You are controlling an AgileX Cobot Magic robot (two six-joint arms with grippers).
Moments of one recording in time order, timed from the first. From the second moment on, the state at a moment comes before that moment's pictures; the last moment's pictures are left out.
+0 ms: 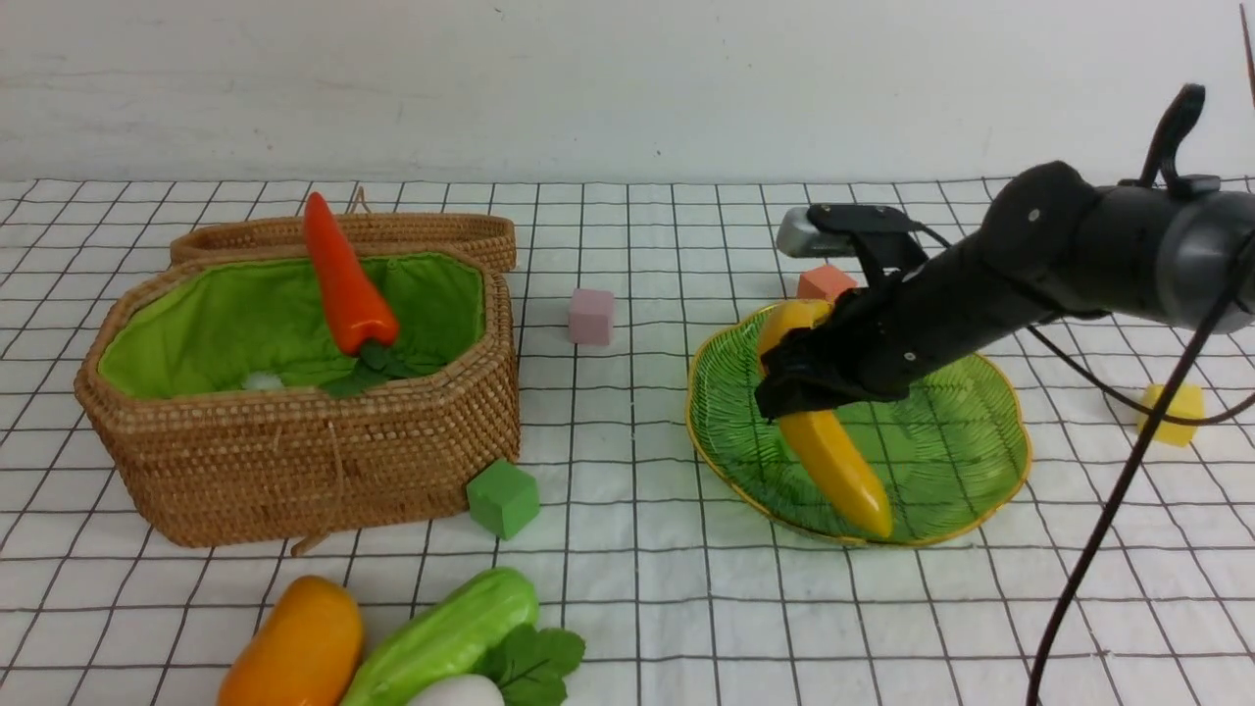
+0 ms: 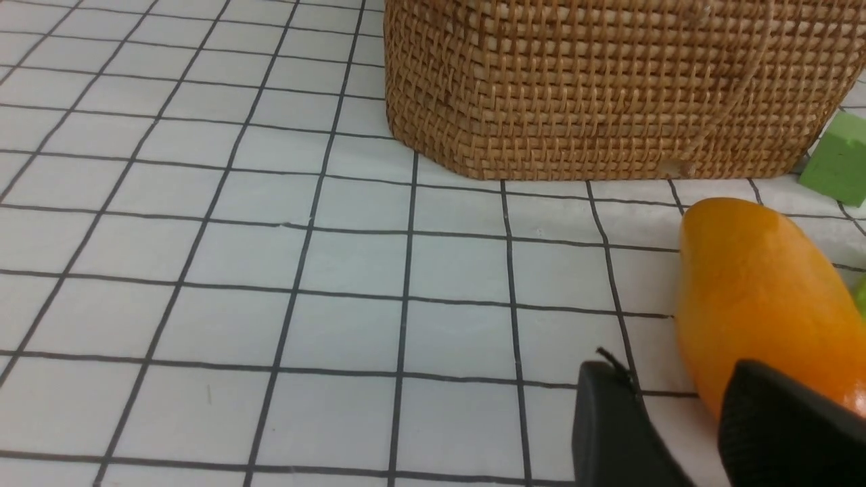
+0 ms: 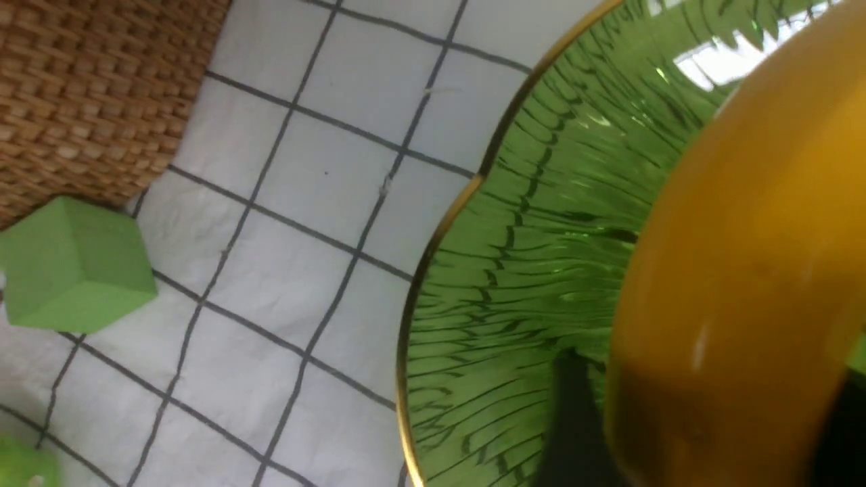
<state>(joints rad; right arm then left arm) 0.27 1.99 -1.46 0.66 0.62 -0.54 -0.07 -0.01 0.03 0.15 0.39 -0.27</state>
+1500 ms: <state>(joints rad) 0.29 1.46 -0.60 0.53 0.64 -0.23 -0.07 -0.01 0.03 0.15 0.39 -0.27</state>
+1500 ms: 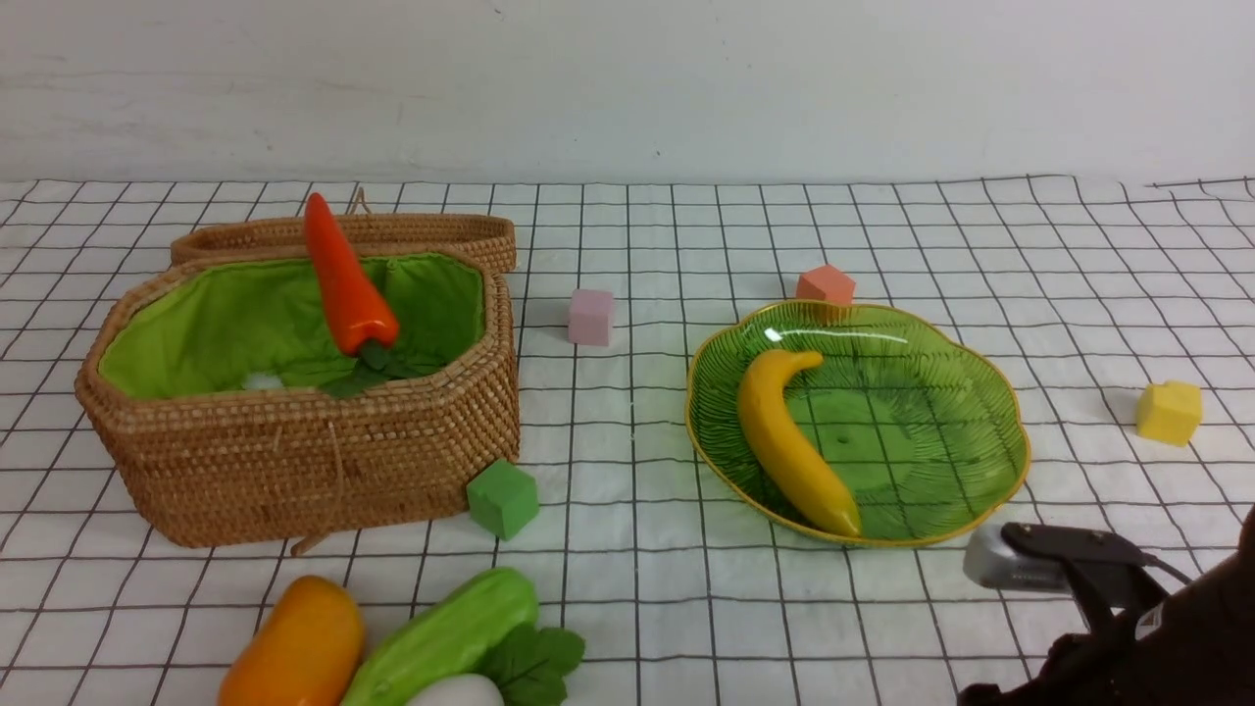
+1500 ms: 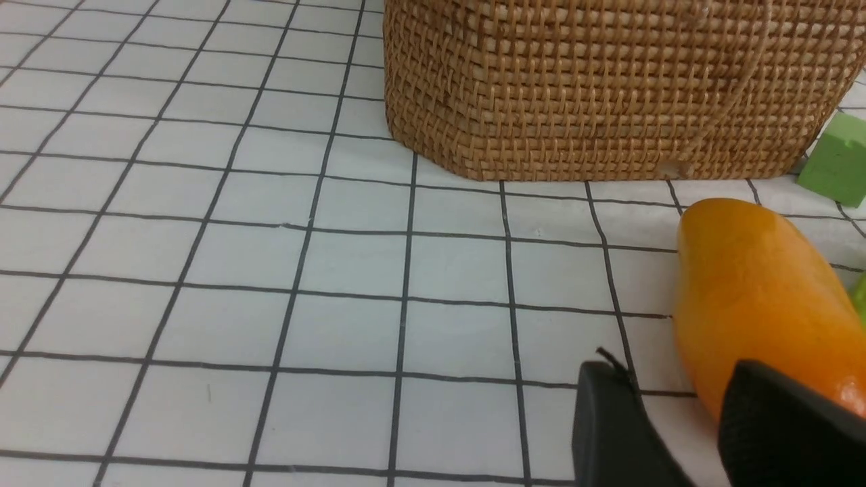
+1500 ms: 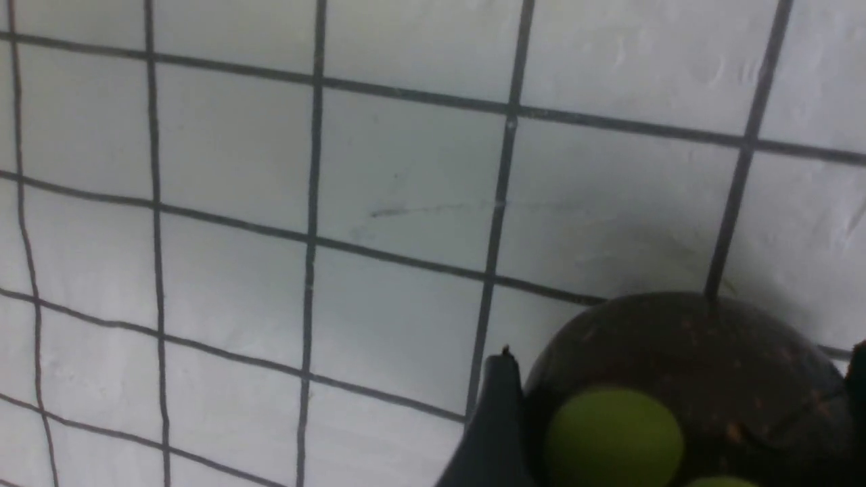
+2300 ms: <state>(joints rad) 0.19 1.72 -1.26 0.51 0.50 -0.26 -0.07 -0.01 0.03 0.15 0.39 -0.27</state>
